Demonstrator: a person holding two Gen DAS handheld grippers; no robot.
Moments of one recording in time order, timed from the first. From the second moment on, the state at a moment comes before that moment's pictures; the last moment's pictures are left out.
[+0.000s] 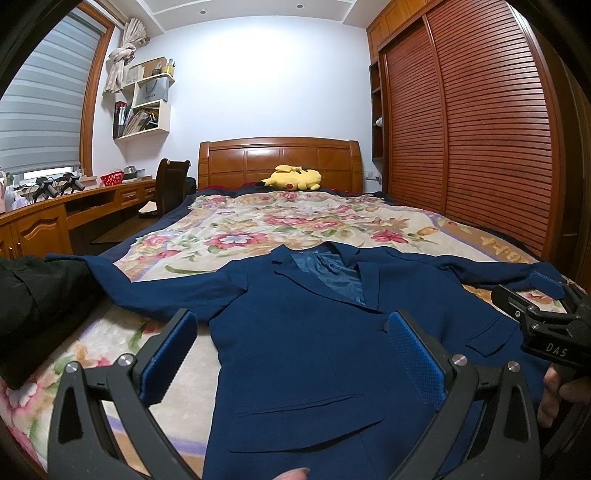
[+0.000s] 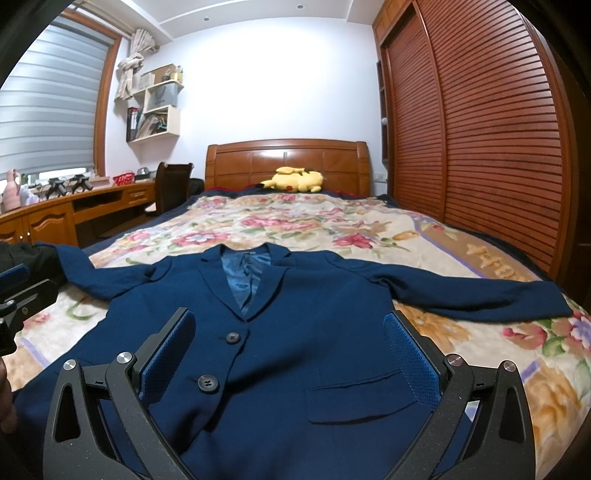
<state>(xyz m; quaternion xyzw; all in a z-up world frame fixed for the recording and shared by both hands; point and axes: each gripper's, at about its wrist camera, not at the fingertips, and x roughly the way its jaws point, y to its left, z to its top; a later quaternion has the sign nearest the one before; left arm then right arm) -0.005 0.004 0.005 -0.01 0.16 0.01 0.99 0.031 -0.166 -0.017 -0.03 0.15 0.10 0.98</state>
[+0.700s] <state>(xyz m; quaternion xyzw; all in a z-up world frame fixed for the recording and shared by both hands) -0.002 0.006 0.005 -0.01 0.17 0.01 0.98 0.031 -0.166 -0.017 -0.03 0.15 0.10 0.98</state>
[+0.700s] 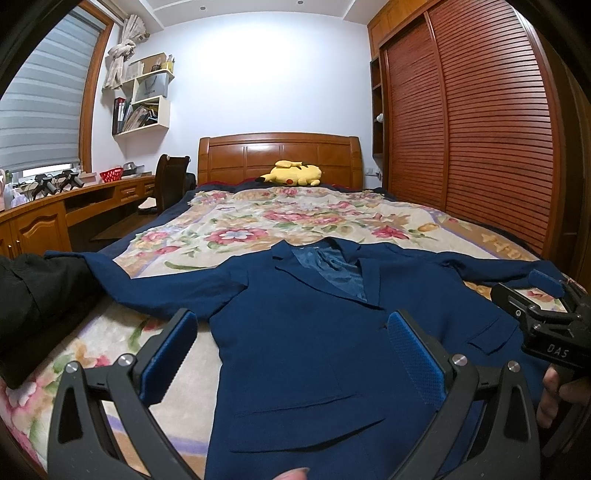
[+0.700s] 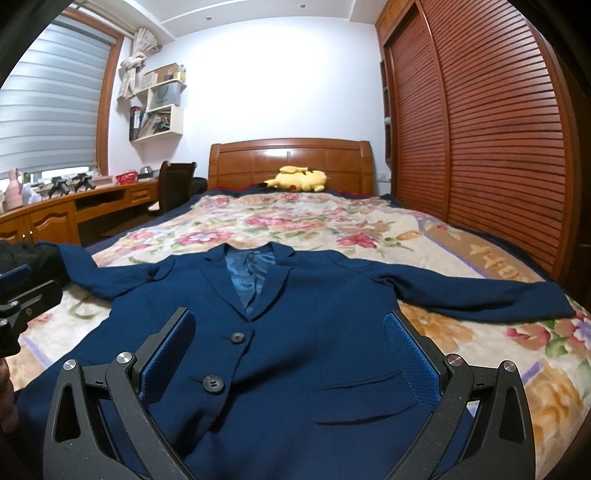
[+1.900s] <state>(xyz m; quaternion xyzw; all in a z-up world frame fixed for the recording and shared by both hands) 0.031 0.138 -0.005 0.01 0.27 0.07 0.96 0.061 -0.068 -0.003 -0.06 0.18 0.22 0.96</state>
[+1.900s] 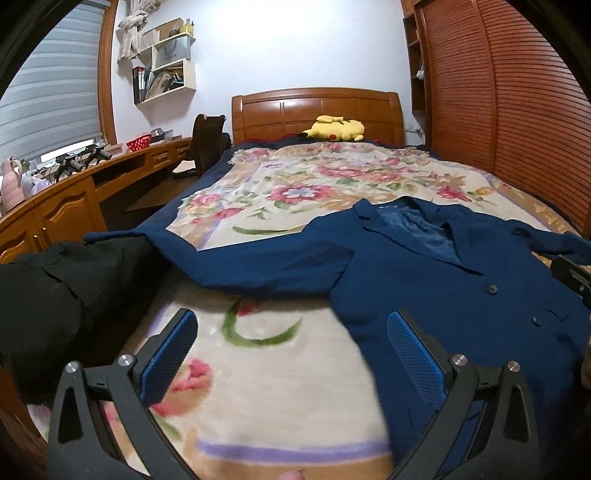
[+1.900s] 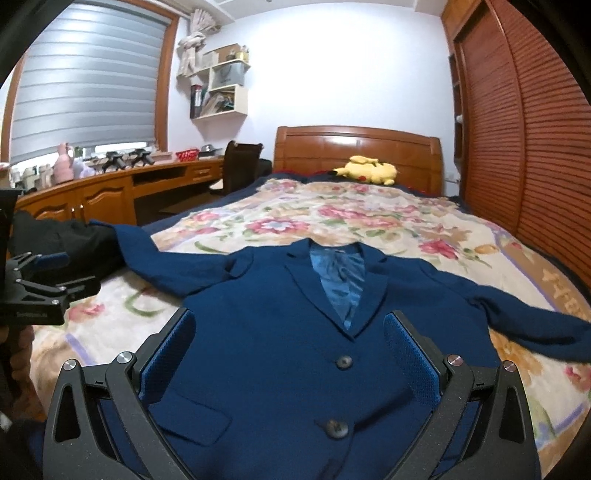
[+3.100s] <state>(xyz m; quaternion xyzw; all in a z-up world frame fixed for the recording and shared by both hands) 0.182 0.277 -0.053 -0.13 0.39 0.11 0.91 0.134 0.006 -0.037 -0.09 0.27 0.30 0.91</state>
